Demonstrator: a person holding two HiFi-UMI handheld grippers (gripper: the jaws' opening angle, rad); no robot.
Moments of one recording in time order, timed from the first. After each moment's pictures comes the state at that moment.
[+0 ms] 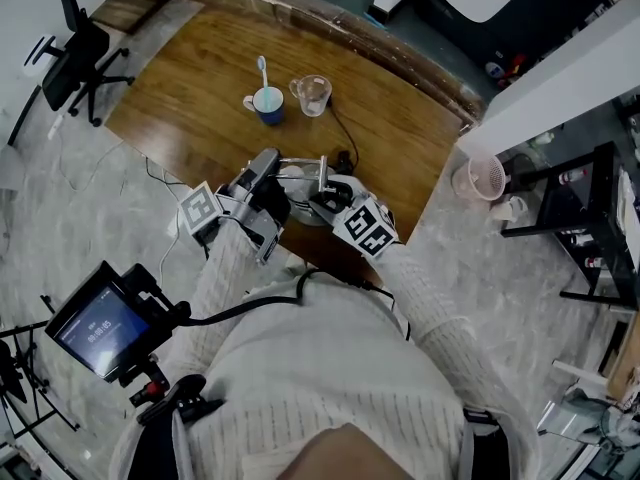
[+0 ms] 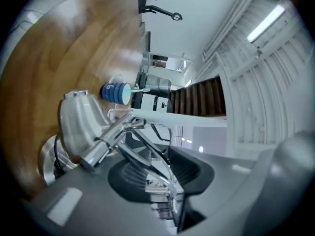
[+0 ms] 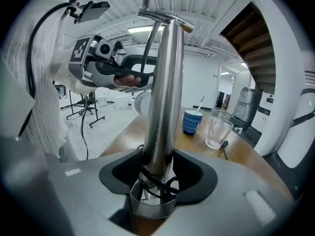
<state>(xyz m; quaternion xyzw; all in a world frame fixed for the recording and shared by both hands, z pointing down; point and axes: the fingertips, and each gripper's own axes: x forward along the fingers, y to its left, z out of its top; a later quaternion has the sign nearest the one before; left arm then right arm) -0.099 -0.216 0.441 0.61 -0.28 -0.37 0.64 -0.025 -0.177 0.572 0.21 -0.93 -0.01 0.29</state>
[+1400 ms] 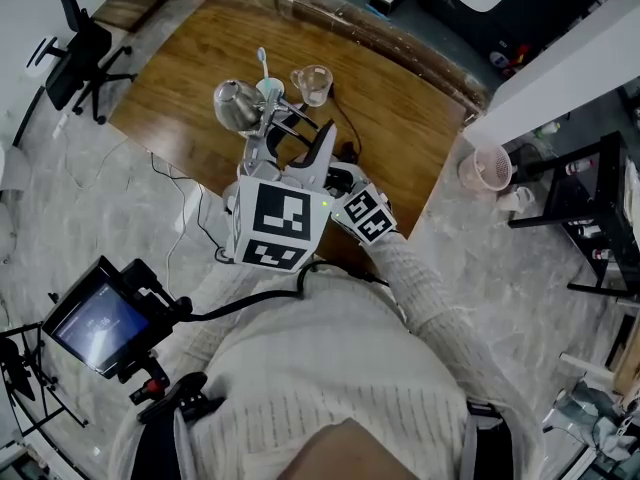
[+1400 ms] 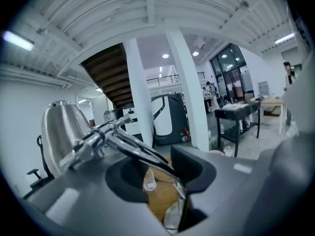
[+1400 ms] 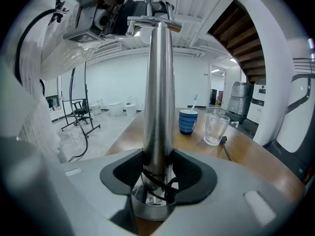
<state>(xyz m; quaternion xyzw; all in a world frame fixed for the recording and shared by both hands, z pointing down) -0.019 -0.214 0.315 0.85 -0.49 0.20 -0.03 -0.031 -0.191 0.574 0.25 -0.93 0.04 0.27</state>
